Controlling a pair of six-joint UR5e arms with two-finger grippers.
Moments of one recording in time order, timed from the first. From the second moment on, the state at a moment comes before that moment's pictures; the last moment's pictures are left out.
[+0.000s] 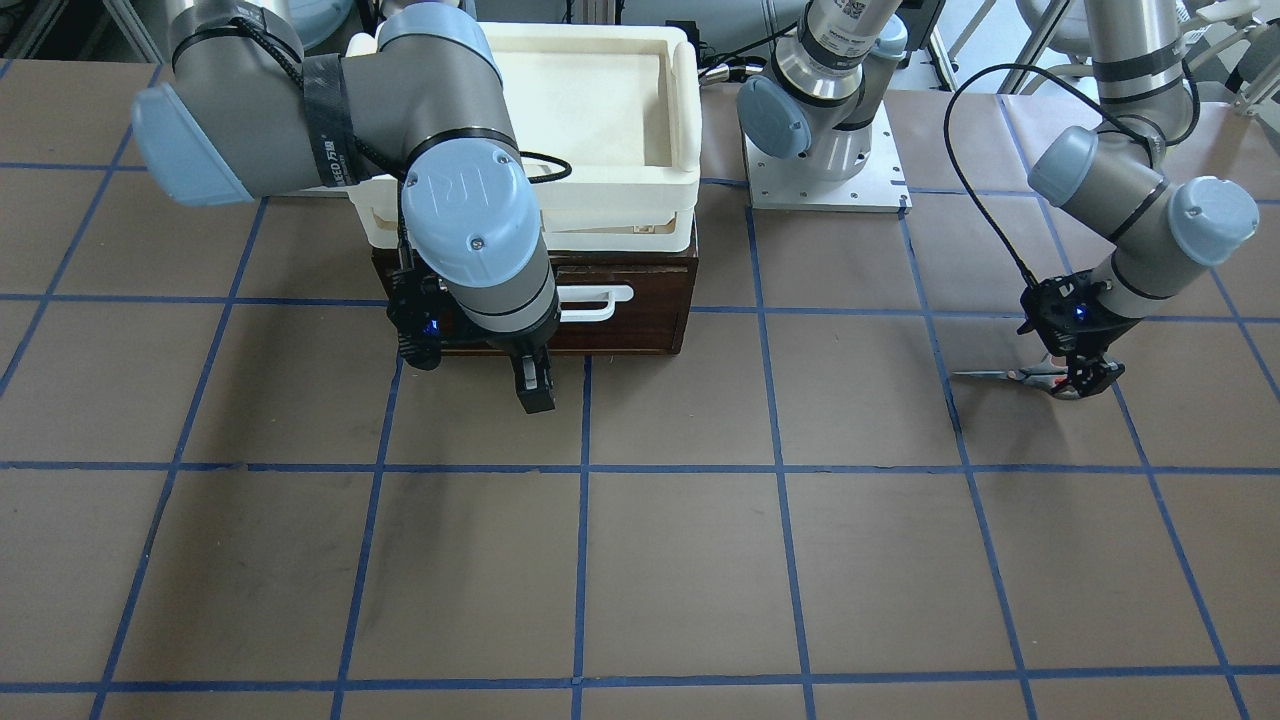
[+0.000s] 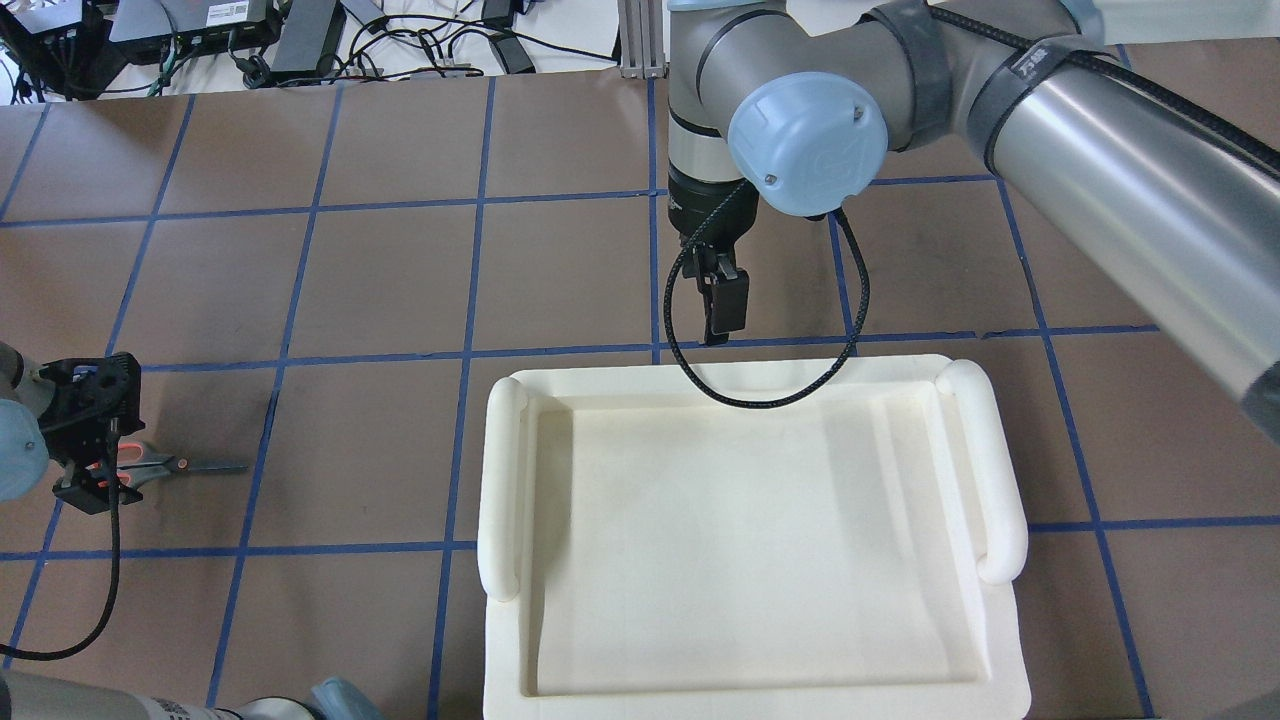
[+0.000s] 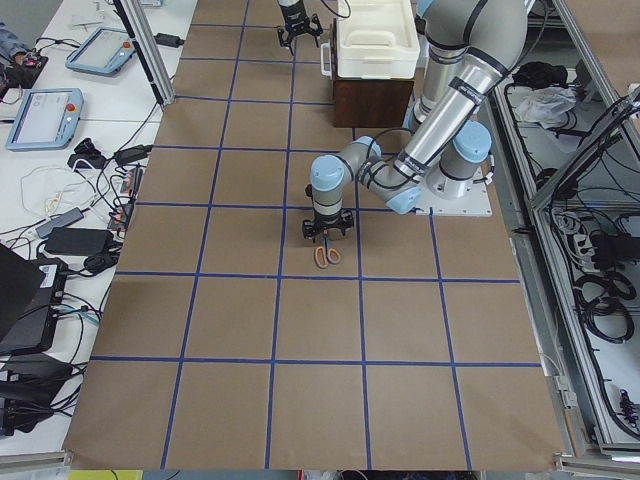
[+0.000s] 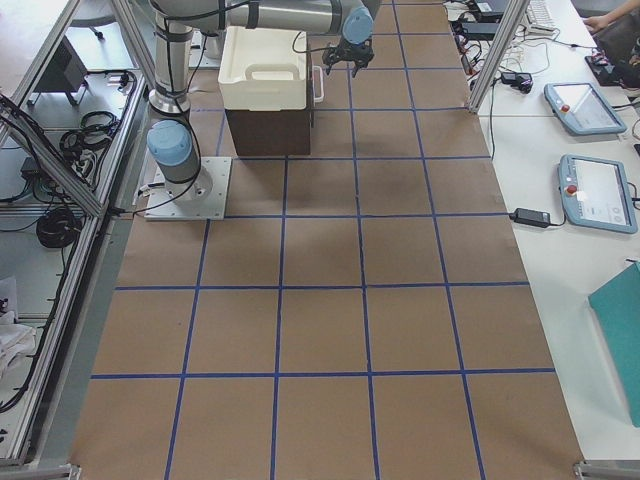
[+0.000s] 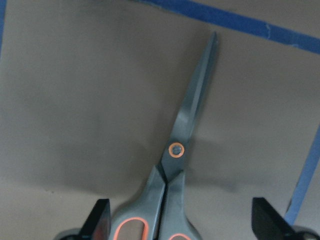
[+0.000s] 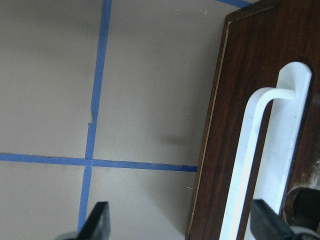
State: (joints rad) left arm -0.82 -1.79 -2.19 -0.74 1.63 2.10; right arm 1.87 -1.20 1.45 -1.58 -1.45 1.68
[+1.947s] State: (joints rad) left arm -0.82 -1.85 -2.19 -0.68 1.61 2.31; right arm 1.89 -1.15 1.48 -1.46 -1.44 1.72
